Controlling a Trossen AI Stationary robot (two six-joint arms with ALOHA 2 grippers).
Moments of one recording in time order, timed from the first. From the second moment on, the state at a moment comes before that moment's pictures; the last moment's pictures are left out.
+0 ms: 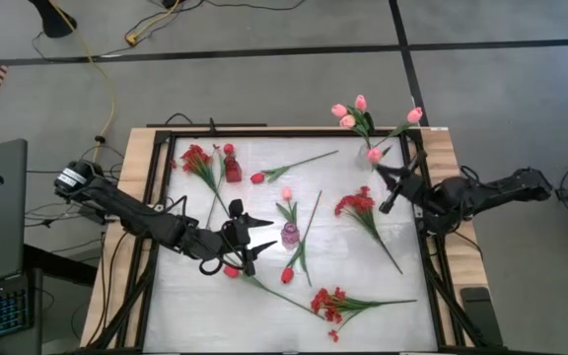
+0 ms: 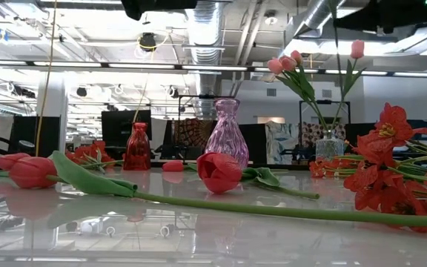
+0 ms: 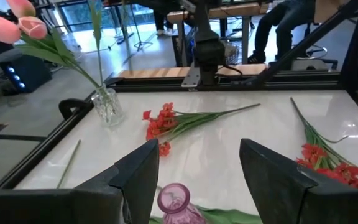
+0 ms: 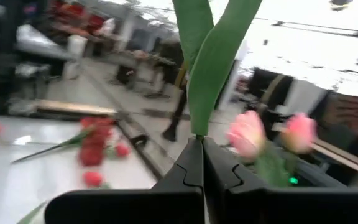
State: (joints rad) left arm -0.43 1.38 0.88 0.20 -0.68 -0.07; right arm 0.24 0.43 0.36 0.27 0.87 -0.50
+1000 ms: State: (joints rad) left arm -0.40 1.38 0.88 0.25 -0.63 -0.06; right arm -0.42 0.42 0.11 0.70 0.56 -0.30
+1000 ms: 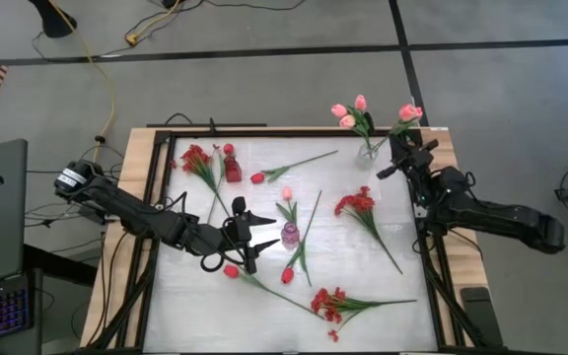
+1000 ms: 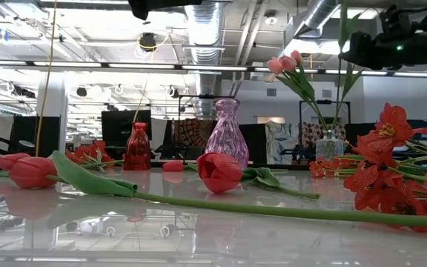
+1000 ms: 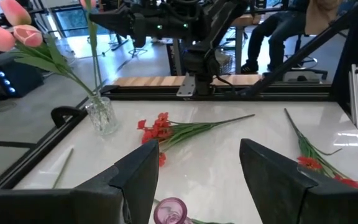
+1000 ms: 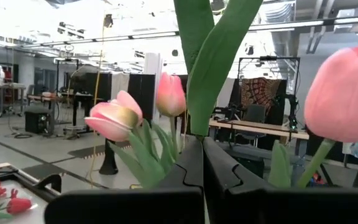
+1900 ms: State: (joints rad) left arm -0.40 1.38 0.88 0.23 -0.63 -0.06; right arm -0.49 0.69 0.11 0.92 0.52 -0.29
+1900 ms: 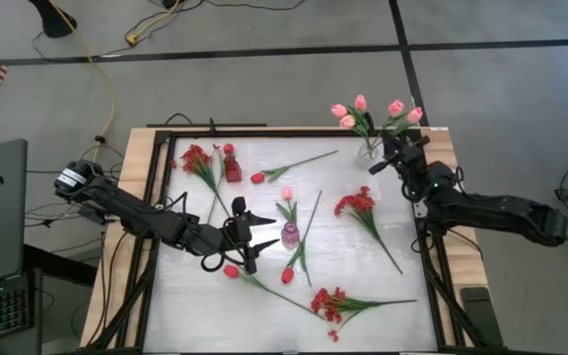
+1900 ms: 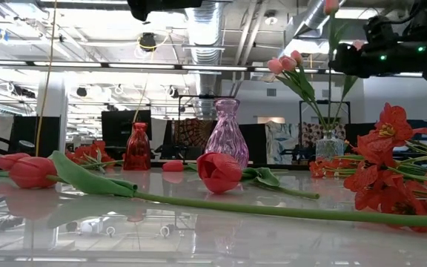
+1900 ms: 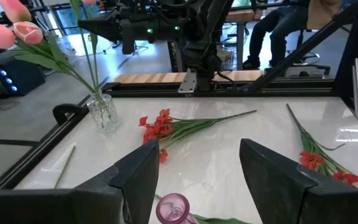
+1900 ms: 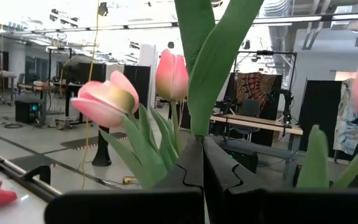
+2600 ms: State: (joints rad) left arm -0.40 1.38 0.88 0.22 -0.63 -0.06; right arm -0.52 0.83 0.11 0.92 0.52 -0.22
